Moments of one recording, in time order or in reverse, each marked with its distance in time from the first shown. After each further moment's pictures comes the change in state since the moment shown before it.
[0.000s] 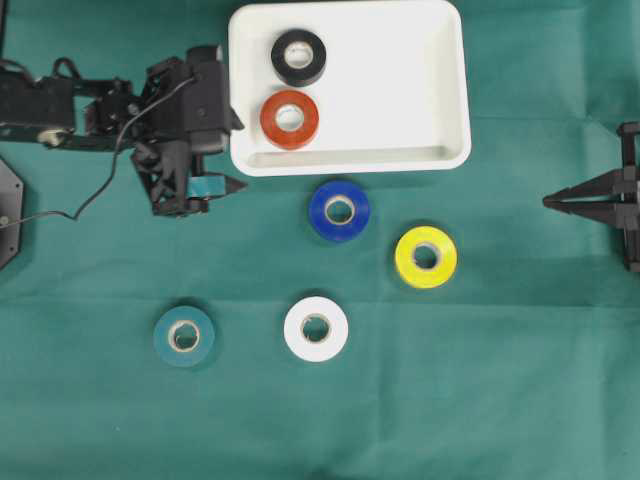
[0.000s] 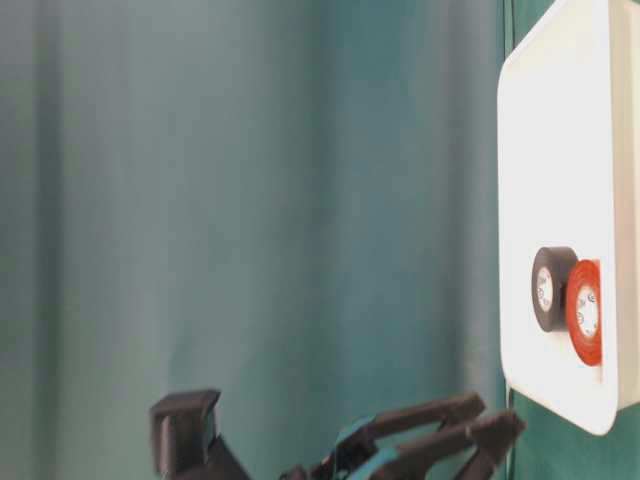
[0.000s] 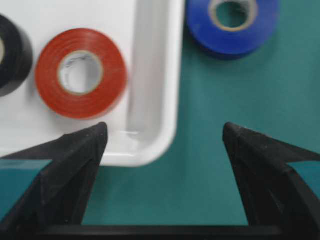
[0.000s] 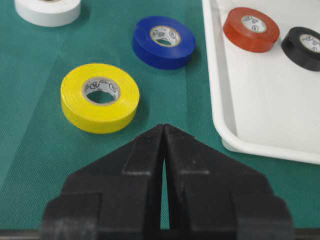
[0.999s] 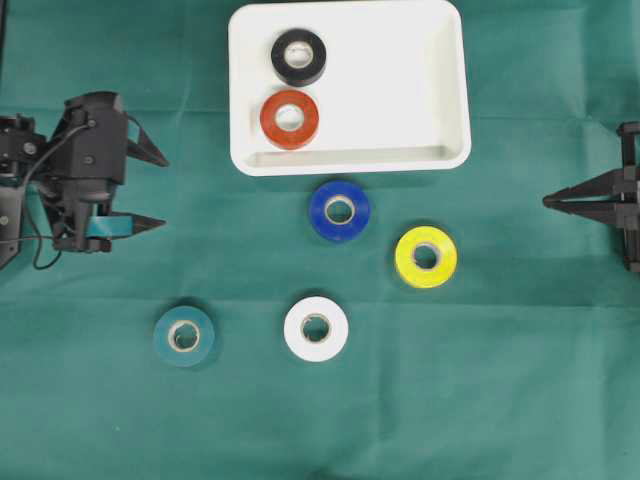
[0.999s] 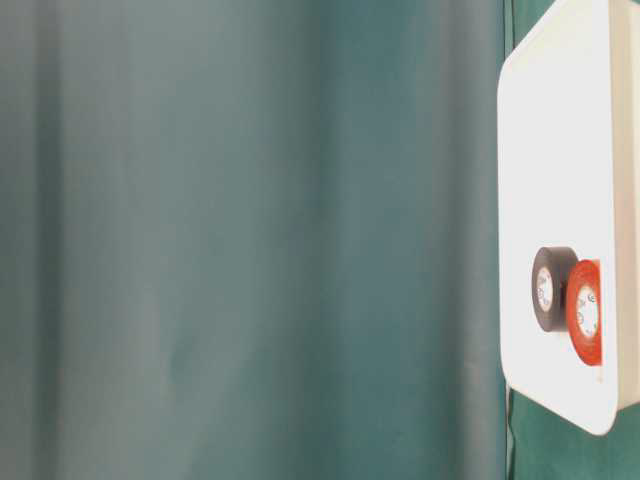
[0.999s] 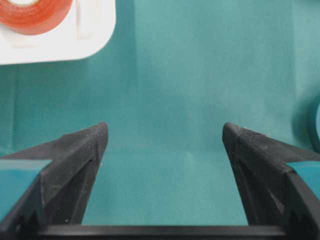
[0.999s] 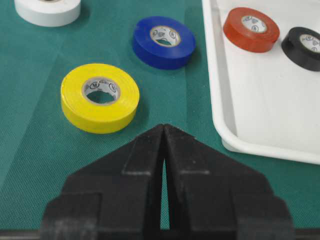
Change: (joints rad) left arm -0.094 -0.324 0.255 0.000 0.071 -0.005; right arm 0.000 0.000 0.000 0.002 -0.002 0.000
